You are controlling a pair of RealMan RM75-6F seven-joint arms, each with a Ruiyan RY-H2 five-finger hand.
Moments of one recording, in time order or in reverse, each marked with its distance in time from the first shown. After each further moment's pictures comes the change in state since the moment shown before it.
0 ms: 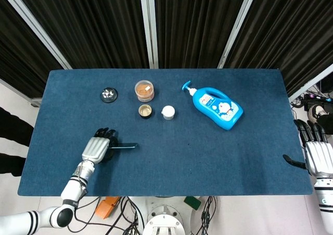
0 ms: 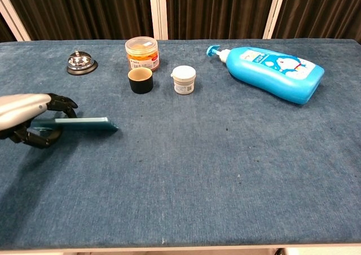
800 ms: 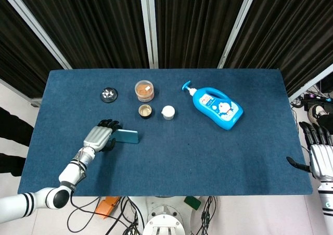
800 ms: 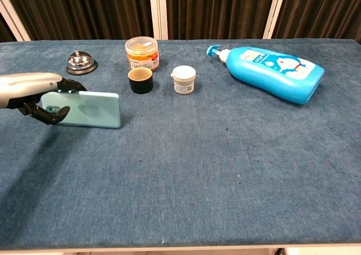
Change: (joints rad) left arm -0.156 0.111 -0.027 -0.003 -0.103 -0.163 -0.077; right arm -0.026 0.008 -0.003 -0.002 0.005 0.022 0.015
